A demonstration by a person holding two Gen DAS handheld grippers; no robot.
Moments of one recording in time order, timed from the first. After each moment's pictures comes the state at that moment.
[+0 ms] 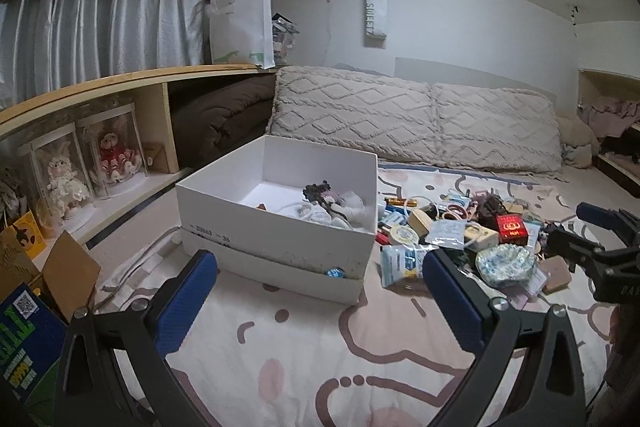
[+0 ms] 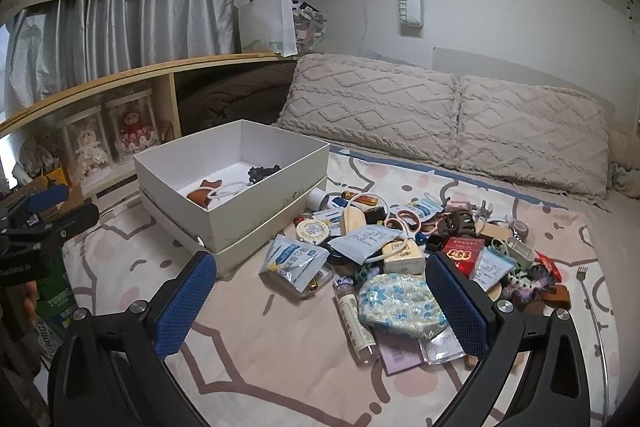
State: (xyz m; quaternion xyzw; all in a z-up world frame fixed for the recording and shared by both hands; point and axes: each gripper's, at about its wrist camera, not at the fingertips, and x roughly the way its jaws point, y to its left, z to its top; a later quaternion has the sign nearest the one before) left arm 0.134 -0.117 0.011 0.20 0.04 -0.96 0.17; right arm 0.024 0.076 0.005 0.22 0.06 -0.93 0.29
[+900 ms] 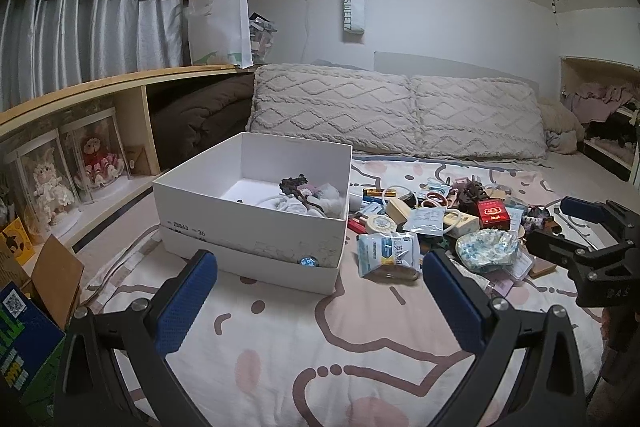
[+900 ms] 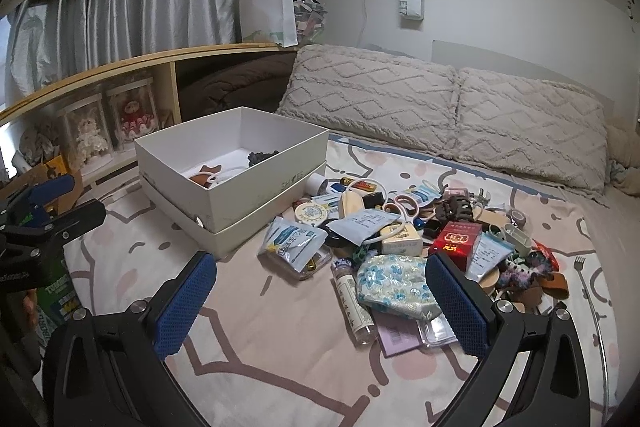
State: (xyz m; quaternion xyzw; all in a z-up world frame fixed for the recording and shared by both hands) left arm 0.132 -0.098 0.003 0.21 0.02 -0.97 0.15; right arm 0.035 0.077 -0.006 0.23 0.07 -0.92 0.29
